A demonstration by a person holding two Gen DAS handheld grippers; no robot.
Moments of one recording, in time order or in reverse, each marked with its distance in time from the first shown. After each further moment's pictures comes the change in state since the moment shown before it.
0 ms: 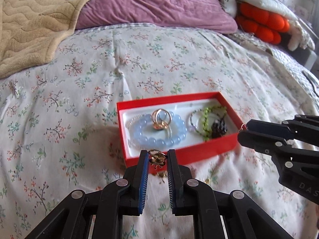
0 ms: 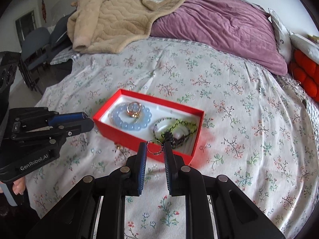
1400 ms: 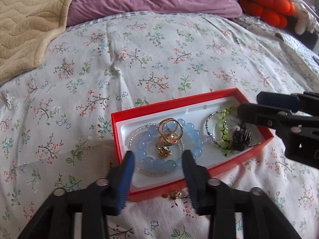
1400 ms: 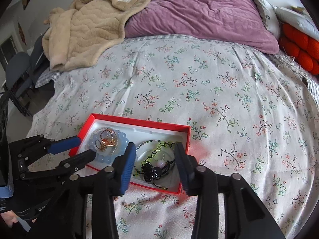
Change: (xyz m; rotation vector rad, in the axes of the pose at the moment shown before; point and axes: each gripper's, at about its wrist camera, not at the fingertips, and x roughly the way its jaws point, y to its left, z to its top) left arm 0.041 -0.002 0.019 0.072 0.068 0.045; right arm 0.038 -0.042 0.034 0.183 0.023 -0.016
